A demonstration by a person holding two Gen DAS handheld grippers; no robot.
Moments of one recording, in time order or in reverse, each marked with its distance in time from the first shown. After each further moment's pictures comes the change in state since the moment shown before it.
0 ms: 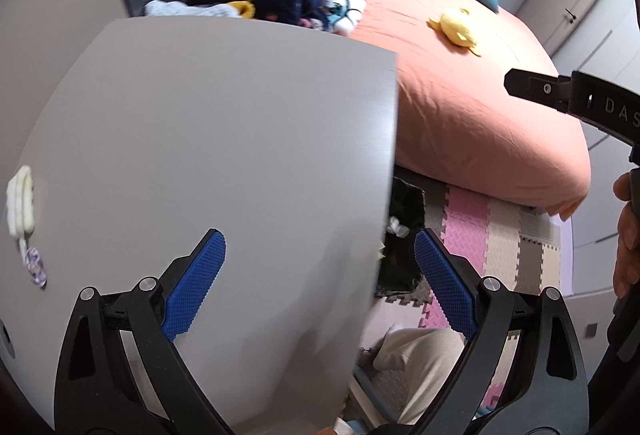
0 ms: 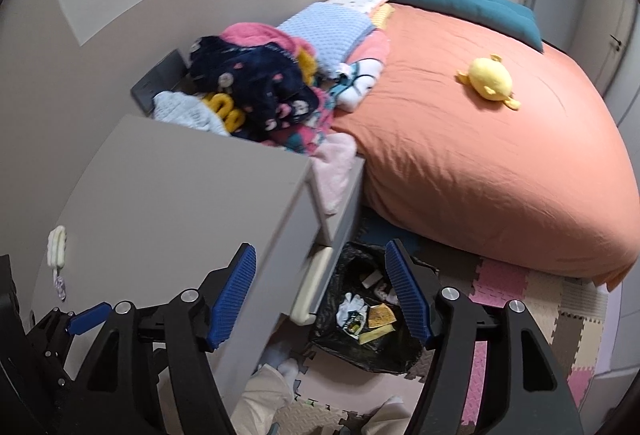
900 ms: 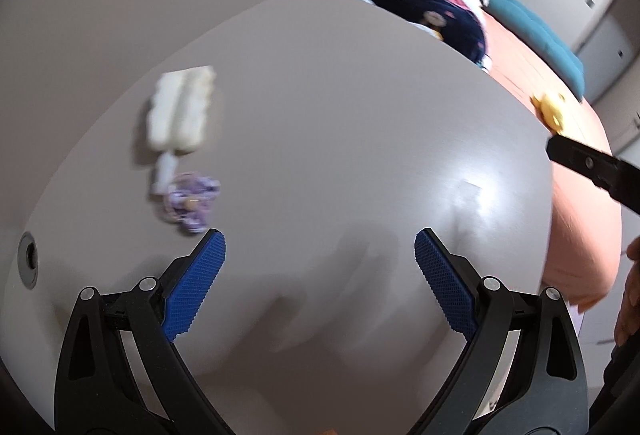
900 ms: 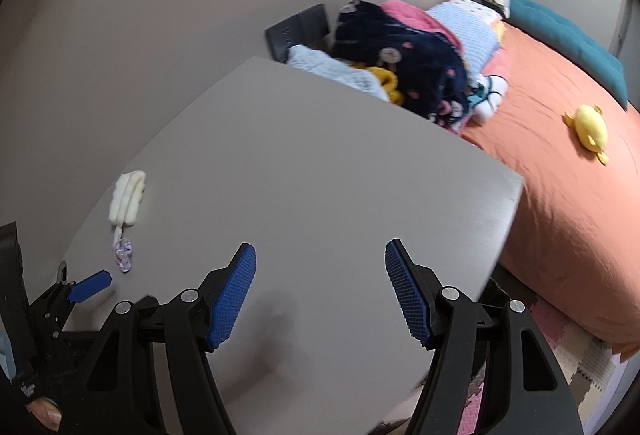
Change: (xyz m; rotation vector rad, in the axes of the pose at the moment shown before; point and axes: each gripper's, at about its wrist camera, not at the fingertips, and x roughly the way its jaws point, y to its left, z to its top) left arm -0.044 0.190 -0.062 -0.347 -0.082 0.171; right arm 0.032 0.191 -0.018 -0.244 0.053 0.191
